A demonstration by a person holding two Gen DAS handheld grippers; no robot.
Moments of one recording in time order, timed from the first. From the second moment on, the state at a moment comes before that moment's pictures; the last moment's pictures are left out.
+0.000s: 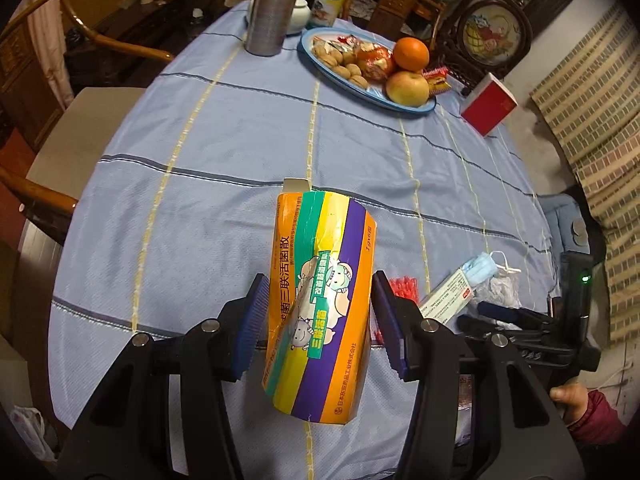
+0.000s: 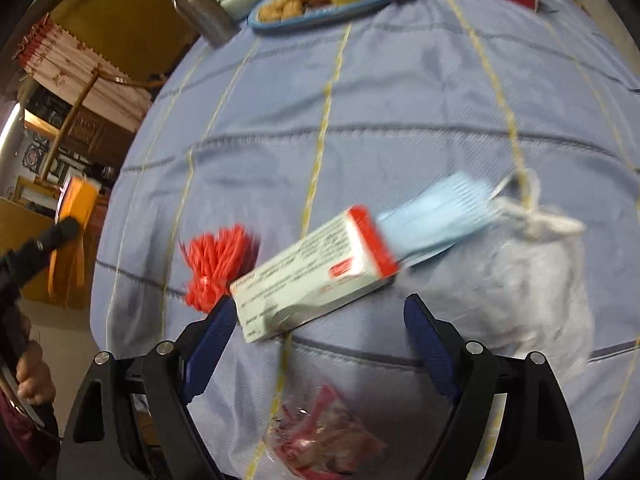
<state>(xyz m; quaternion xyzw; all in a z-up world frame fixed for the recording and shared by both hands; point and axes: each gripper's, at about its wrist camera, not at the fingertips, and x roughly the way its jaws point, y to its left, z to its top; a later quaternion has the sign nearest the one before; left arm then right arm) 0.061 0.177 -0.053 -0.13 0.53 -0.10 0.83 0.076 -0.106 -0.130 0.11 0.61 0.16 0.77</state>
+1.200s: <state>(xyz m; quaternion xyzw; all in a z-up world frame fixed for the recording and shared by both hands) 0.092 0.082 -0.043 -0.06 0.52 -0.23 0.82 0.038 -0.196 -0.094 0.17 0.54 0.09 0.82</state>
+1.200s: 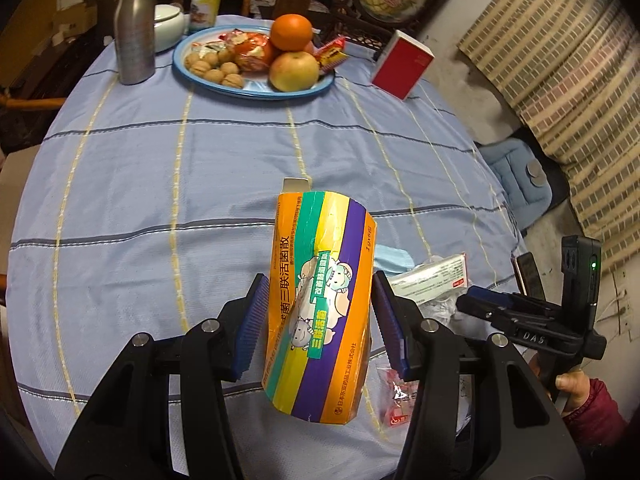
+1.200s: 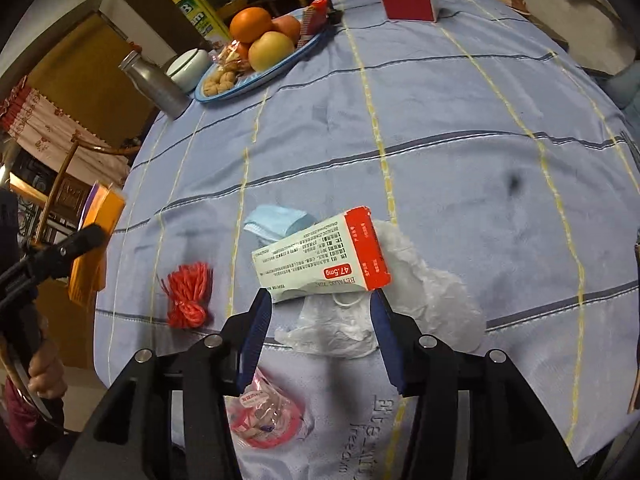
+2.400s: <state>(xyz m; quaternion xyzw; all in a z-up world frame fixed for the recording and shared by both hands) 0.086 -0.029 -0.026 0.01 0.50 -0.36 0.79 -0.023 -0.273 -0.023 0.27 0.44 -0.03 0.86</state>
